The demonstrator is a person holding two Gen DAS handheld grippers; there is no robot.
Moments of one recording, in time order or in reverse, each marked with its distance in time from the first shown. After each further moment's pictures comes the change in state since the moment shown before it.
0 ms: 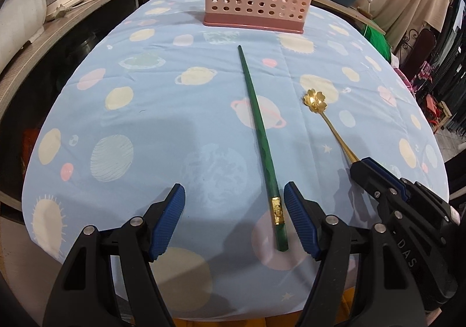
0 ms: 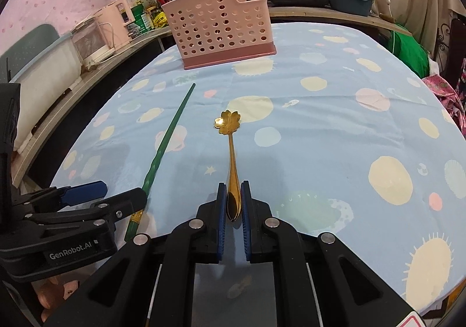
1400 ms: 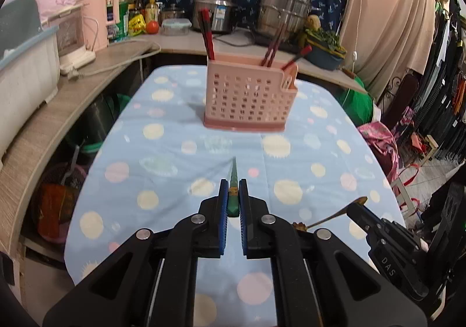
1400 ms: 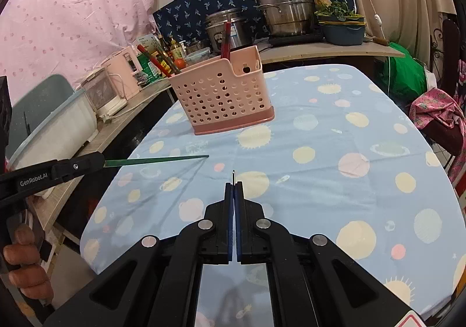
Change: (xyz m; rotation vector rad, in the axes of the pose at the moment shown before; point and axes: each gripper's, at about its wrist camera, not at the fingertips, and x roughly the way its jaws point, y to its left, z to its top) left arm -0.106 0.010 0.087 -0.034 -0.256 -0.060; right arm -0.060 -0.015 0.063 0.062 -0.180 0.071
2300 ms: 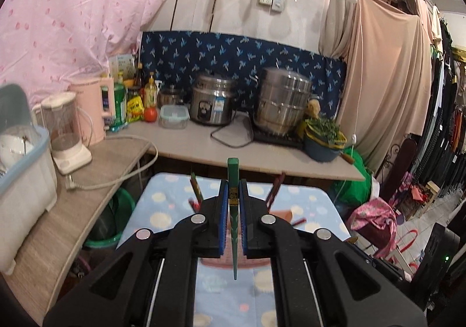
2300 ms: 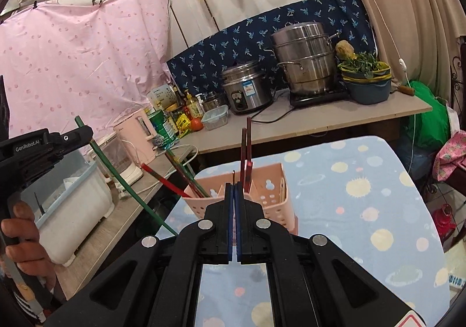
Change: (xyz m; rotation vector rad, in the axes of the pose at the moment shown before) left arm -0.030 -0.008 0.189 -0.008 -0.335 0.000; right arm 0.028 0.010 0.176 0.001 -0.189 0.102
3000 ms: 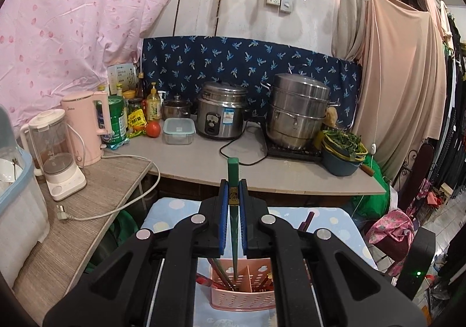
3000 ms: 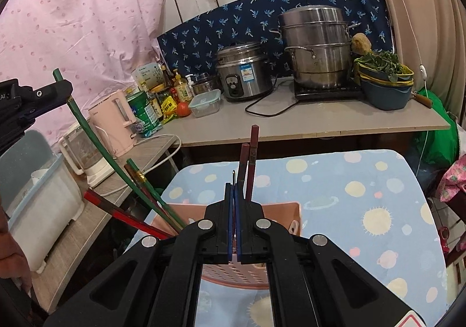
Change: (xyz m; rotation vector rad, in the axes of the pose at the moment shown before) left arm 0.090 0.008 0.031 0.021 -0.013 0.051; right arm 0.121 0.005 0.025 -0.068 0.106 -0.067
